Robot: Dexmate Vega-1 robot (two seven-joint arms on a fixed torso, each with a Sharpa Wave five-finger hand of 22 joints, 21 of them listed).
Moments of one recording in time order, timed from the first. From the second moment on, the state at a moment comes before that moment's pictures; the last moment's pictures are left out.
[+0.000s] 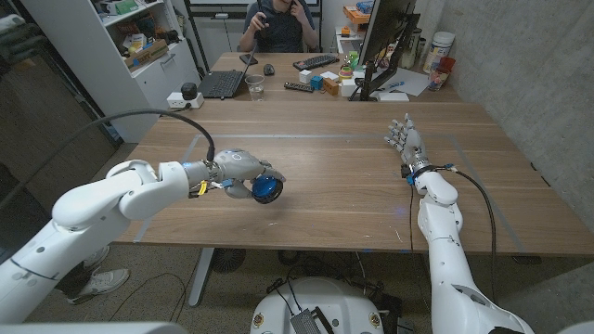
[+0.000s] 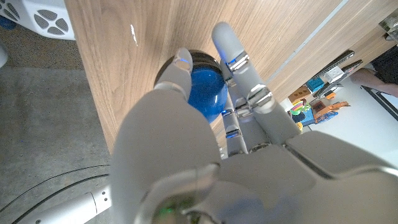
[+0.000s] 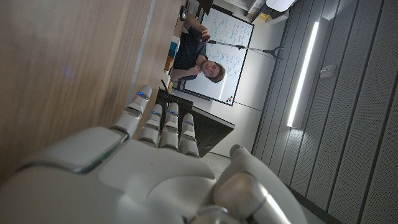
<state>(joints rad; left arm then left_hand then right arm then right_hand) 1.36 0.86 -0.12 -2.24 0.83 -0.39 -0.48 1.18 0.05 0.36 -0.18 0.17 0.37 -0.18 0.31 0.19 0.36 0.04 0.62 0.30 0.95 -0.03 0.33 0.23 1.15 -0.20 0.67 0.18 -0.86 0.12 0.35 -1.29 -0.08 0.19 0.37 0.02 0.05 0.22 0.14 0.21 0.21 0.00 0.19 0.19 0.27 0.11 0.20 0.20 0.16 0.10 0.20 0.20 0.32 0.10 0.20 0.17</state>
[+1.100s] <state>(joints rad) 1.34 0.78 -0.22 -2.30 0.74 -0.40 -0.51 1.18 0.05 0.36 -0.18 0.17 0.38 -0.18 0.30 0.19 0.39 0.08 0.63 0.30 0.98 -0.04 0.30 0.23 1.16 -0.20 0.69 0.18 -0.82 0.11 0.37 -1.23 -0.08 0.22 0.39 0.02 0.05 0.22 0.14 0.21 0.21 0.00 0.19 0.19 0.27 0.11 0.20 0.20 0.16 0.10 0.20 0.20 0.32 0.10 0.20 0.17</state>
